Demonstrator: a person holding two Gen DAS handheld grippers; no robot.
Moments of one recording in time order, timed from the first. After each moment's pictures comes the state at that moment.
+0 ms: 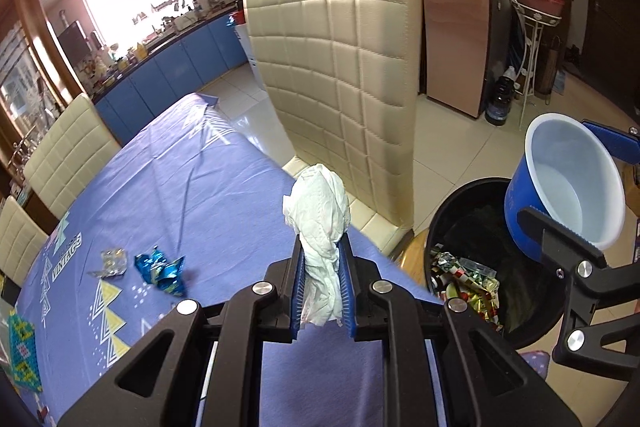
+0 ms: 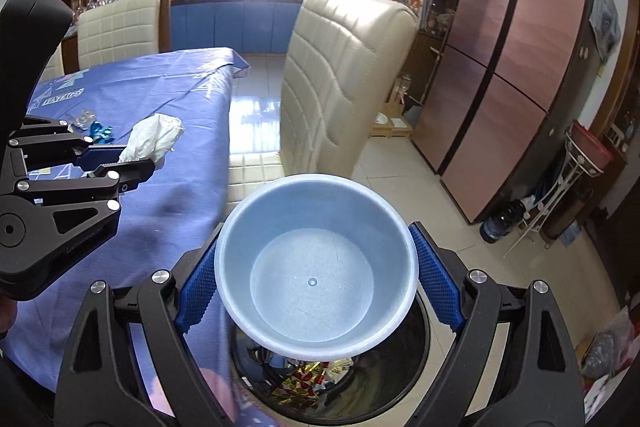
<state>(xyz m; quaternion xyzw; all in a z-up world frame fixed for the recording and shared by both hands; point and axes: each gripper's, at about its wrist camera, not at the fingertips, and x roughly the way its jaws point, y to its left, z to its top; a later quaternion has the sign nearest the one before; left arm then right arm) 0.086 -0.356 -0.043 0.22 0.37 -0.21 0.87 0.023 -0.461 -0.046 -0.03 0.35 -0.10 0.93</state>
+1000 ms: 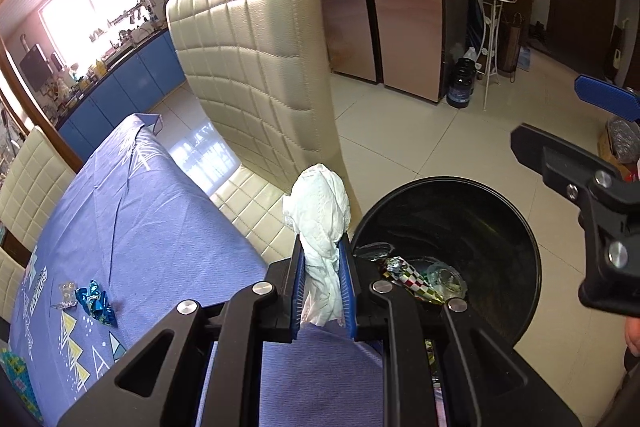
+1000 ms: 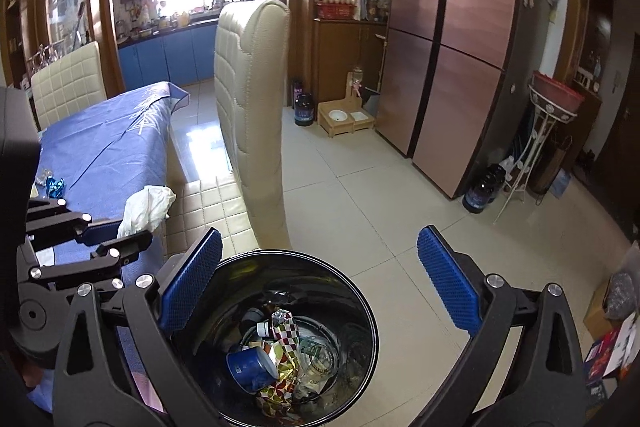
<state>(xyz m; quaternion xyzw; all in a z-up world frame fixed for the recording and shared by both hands) 0.065 -0.430 -0.062 0.25 0.38 -0.28 0.85 -0.002 -0.538 -0.047 0.05 0.32 -0.18 0.93</state>
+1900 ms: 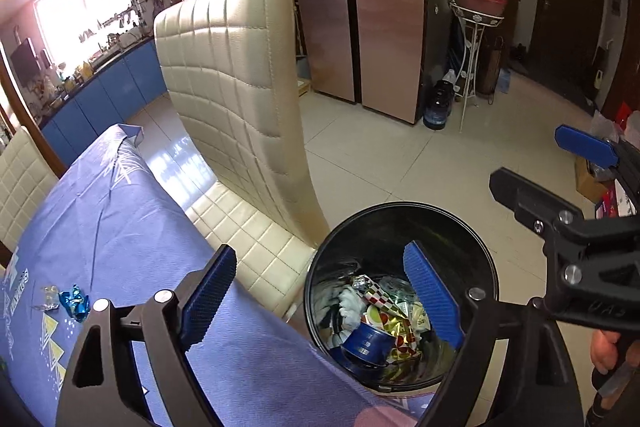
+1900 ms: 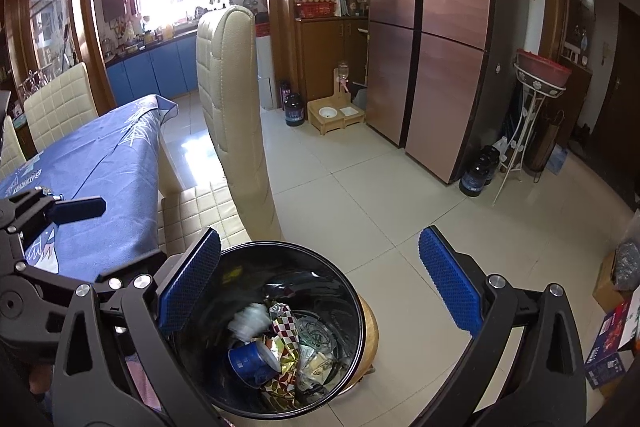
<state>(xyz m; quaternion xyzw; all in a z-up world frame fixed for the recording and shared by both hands) 0.050 -0.436 -0.041 0.21 0.36 -0.31 0.85 -0.024 -0.550 -0.046 0.08 0.32 -0.19 0.93</state>
